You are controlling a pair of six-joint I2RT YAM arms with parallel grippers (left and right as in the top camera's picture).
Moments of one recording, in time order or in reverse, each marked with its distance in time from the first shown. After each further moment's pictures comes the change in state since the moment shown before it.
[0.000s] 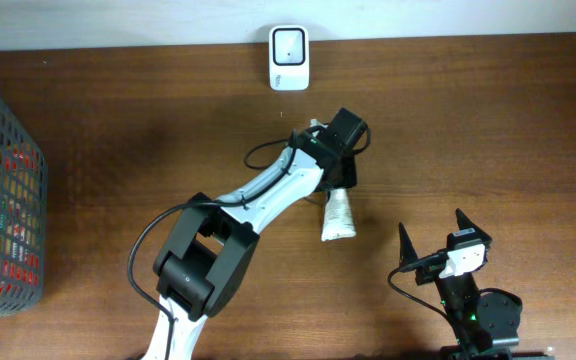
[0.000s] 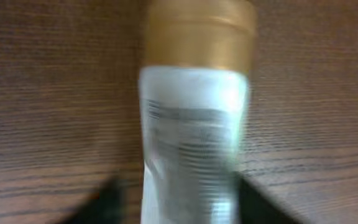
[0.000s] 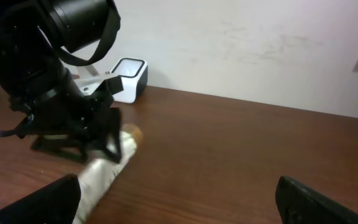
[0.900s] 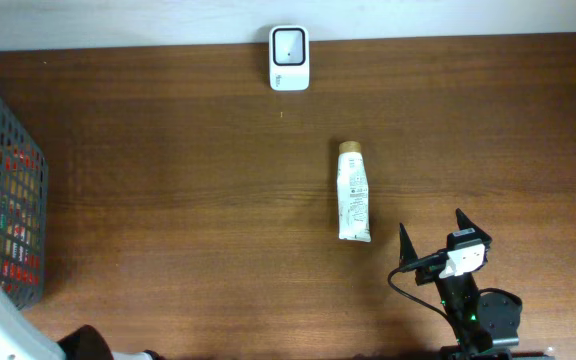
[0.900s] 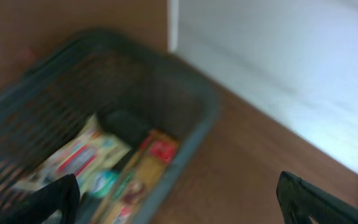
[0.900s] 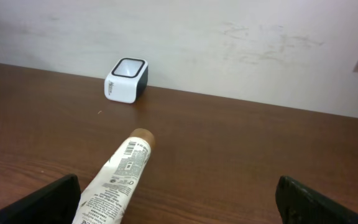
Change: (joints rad) left arm 1.234 -0.571 0.611 -0.616 -0.109 0.548; right arm 0.000 0.000 0.000 0.000 0.000 0.000
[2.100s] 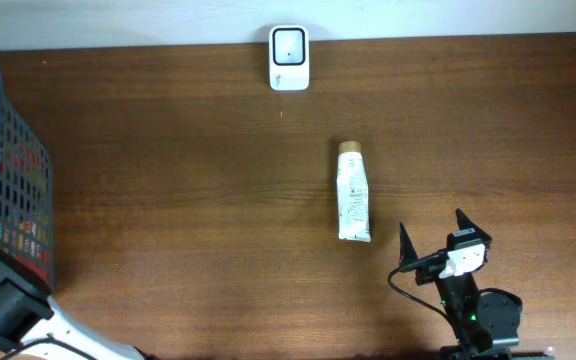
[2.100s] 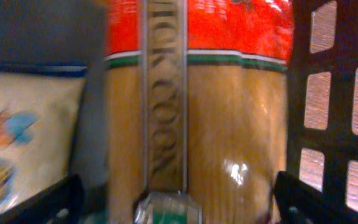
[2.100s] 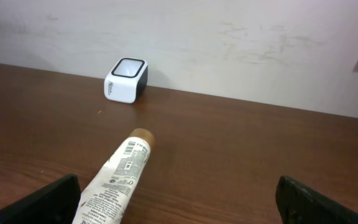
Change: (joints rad) left arm 0.270 0.498 -0.697 0.569 0.370 0.695; right arm 0.000 0.000 0.000 0.000 0.000 0.000
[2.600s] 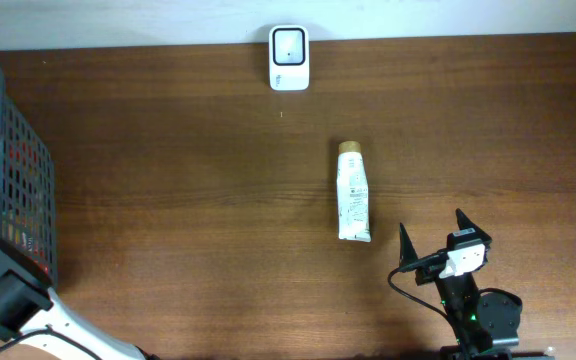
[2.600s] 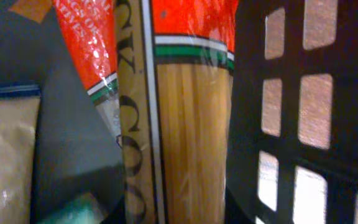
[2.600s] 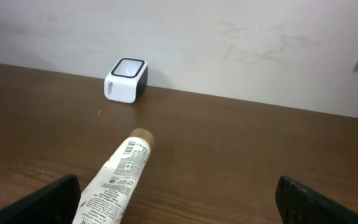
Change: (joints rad) left arm -0.026 0.052 0.136 -0.171 0.033 -0.002; right arm 0.000 0.000 0.000 0.000 0.000 0.000
